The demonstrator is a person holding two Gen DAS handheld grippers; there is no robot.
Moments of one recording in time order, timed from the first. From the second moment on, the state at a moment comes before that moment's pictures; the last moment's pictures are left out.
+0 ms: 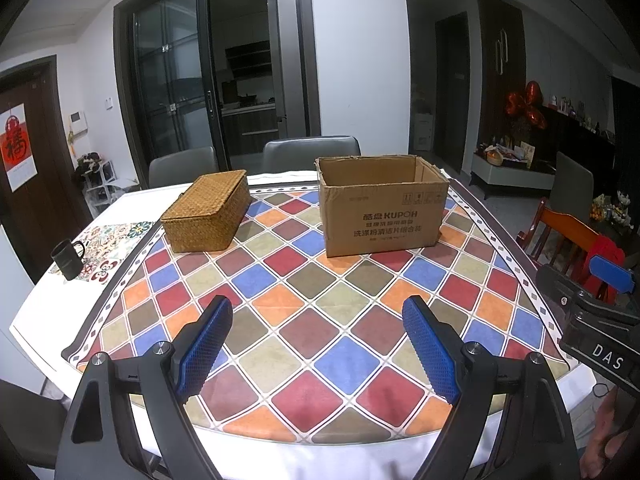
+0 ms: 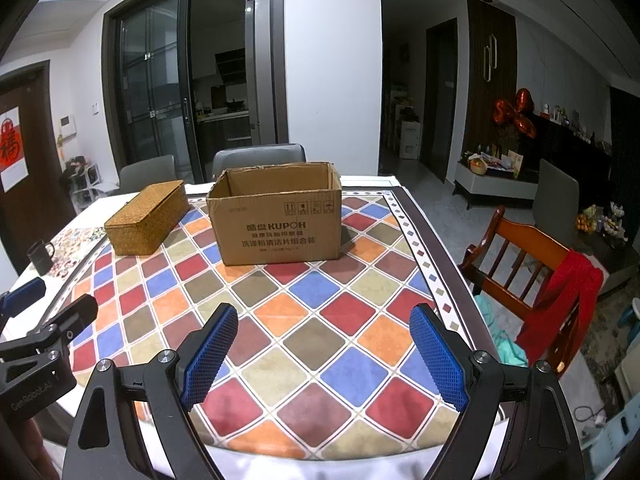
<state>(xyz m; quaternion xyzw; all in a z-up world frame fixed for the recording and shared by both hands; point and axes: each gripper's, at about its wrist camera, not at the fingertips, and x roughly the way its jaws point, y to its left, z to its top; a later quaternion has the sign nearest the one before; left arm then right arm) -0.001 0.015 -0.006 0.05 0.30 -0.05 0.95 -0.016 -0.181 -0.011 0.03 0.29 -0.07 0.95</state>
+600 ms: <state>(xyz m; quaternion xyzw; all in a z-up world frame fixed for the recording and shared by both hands) 0.000 0.016 -0.004 0.05 0.29 -0.05 0.95 -0.015 -0.179 -0.007 0.03 0.29 -0.07 0.95</state>
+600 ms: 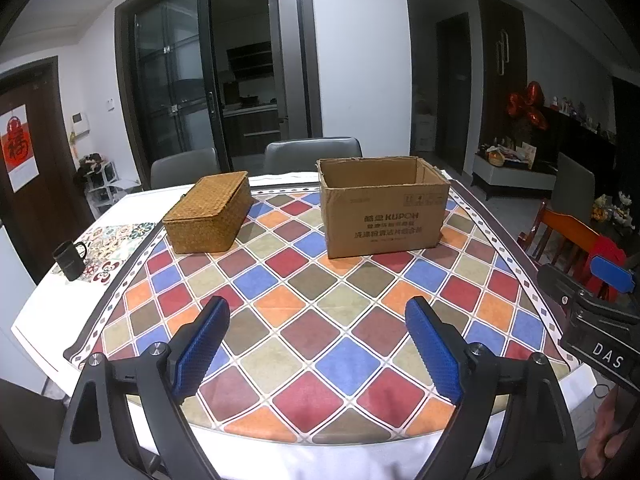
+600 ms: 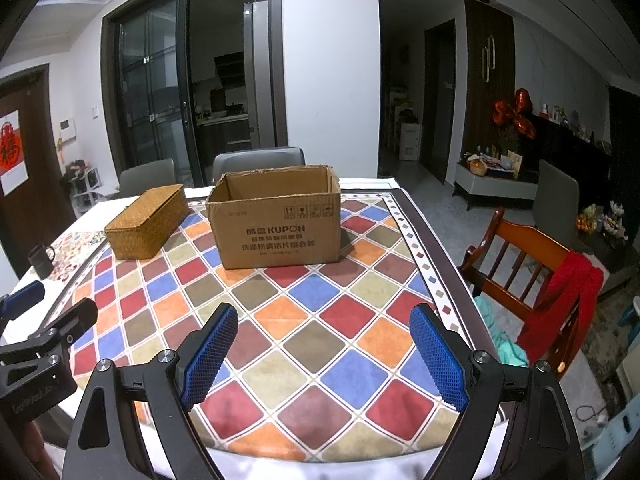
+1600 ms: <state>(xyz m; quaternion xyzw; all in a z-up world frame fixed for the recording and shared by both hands) 0.006 0.013 -0.007 0.05 0.31 -0.06 0.95 -0.012 -0.181 -0.001 0.04 0.29 -0.07 0.95</state>
